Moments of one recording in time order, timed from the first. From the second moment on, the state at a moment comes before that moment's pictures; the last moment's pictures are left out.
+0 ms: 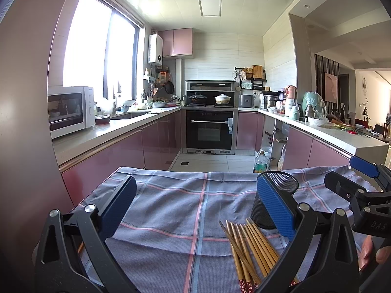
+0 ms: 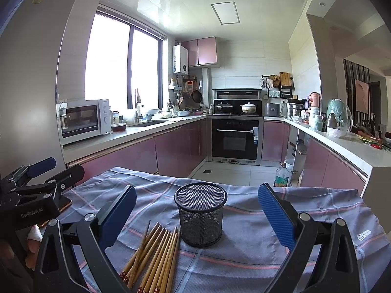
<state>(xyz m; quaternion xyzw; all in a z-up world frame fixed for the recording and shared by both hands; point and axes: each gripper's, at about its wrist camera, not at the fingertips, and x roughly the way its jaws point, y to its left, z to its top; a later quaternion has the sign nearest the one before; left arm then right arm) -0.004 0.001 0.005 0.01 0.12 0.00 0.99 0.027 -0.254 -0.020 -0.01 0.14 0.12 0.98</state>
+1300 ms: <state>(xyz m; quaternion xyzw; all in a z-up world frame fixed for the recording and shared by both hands) -0.005 -0.002 0.003 0.01 0.12 0.00 0.99 0.027 -0.256 -0.023 0.00 0.13 0.12 0.98</state>
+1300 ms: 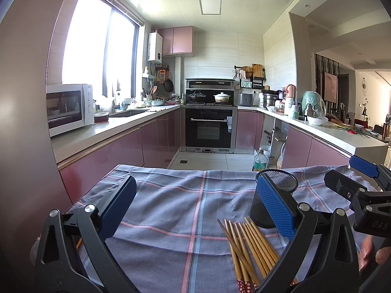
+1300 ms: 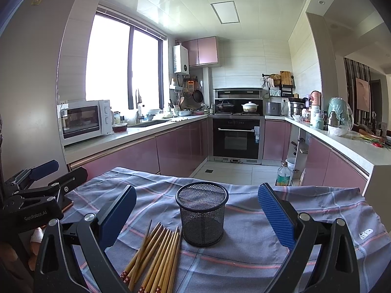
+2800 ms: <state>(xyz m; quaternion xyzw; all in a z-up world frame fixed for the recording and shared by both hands) 0.006 -0.007 -0.007 0.01 0.14 -0.01 0.99 0.030 -0.256 -0.024 0.00 0.14 0.12 0.98</state>
